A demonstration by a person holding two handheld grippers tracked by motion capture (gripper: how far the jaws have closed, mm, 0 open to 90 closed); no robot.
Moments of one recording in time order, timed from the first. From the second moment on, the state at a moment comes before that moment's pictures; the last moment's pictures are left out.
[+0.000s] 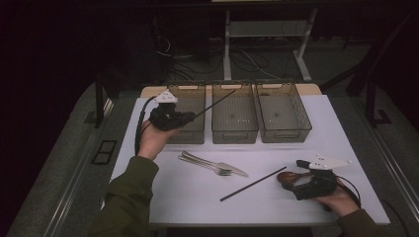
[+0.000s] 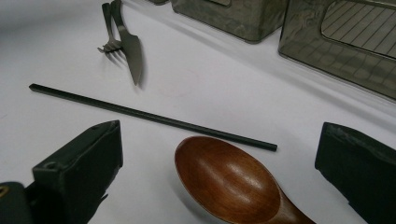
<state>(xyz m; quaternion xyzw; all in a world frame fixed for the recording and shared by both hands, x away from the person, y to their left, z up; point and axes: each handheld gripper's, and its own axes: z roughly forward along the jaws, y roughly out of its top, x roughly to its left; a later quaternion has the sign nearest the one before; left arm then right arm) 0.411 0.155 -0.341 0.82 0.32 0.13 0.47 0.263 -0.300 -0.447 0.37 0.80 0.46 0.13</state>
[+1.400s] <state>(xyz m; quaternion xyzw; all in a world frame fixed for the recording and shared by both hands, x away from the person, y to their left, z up) 0.455 0.194 -0.376 0.79 0.45 0.18 0.38 0.262 -0.304 -0.445 0.37 0.80 0.46 0.13</state>
